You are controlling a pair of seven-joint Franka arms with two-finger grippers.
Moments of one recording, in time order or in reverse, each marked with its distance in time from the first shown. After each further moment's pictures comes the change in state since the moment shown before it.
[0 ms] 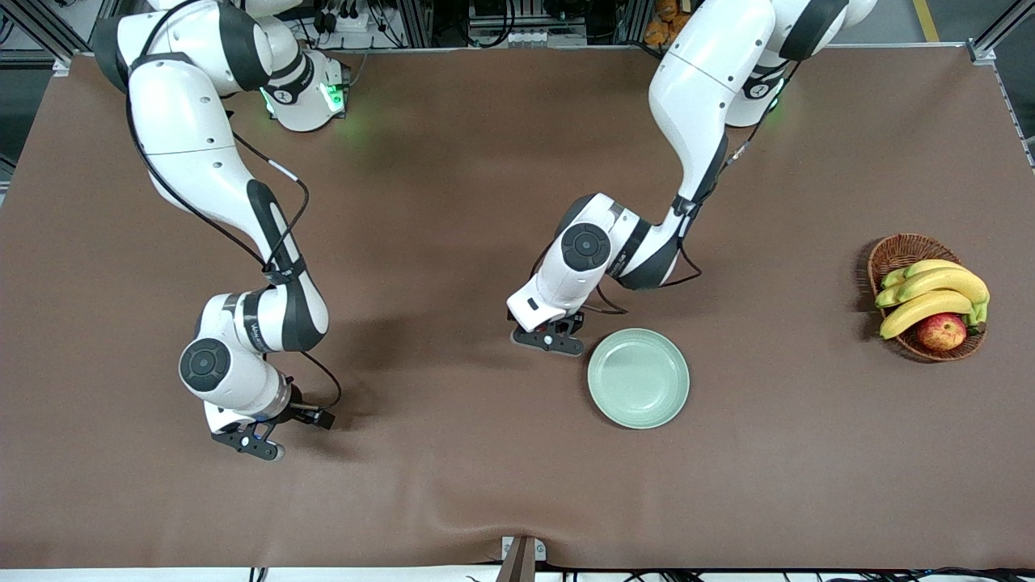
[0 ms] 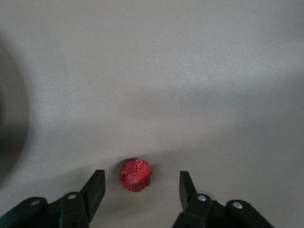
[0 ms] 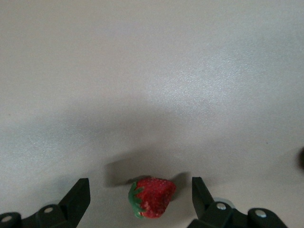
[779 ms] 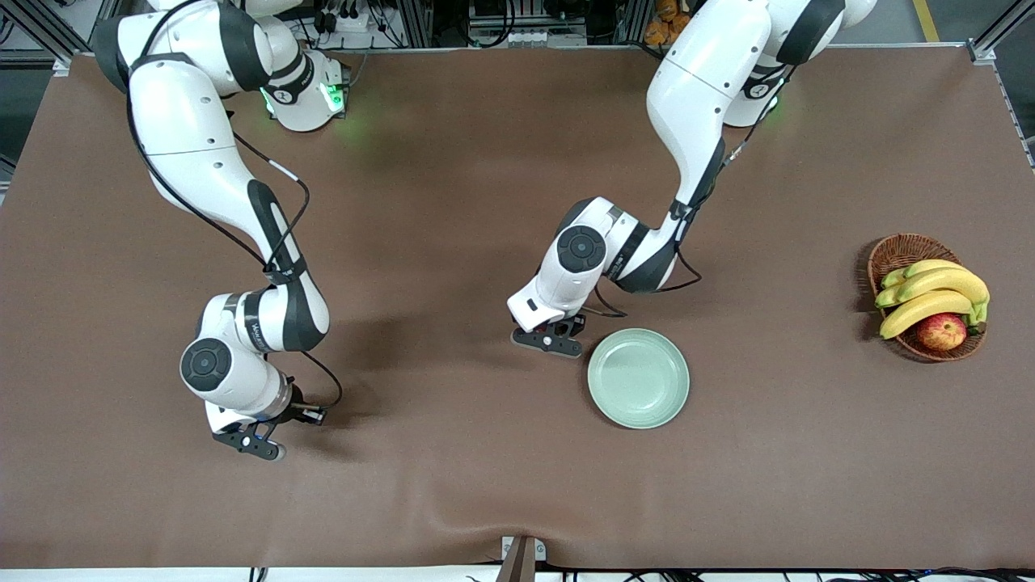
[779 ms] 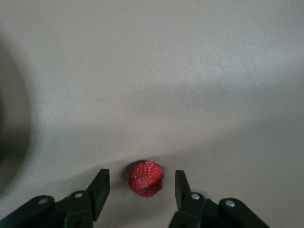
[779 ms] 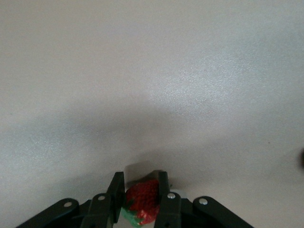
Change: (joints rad) left arm -0.003 0.025 0.001 0.000 0.050 0.004 0.000; right arm 0.000 -0.001 0.002 0.001 0.000 0.000 0.000
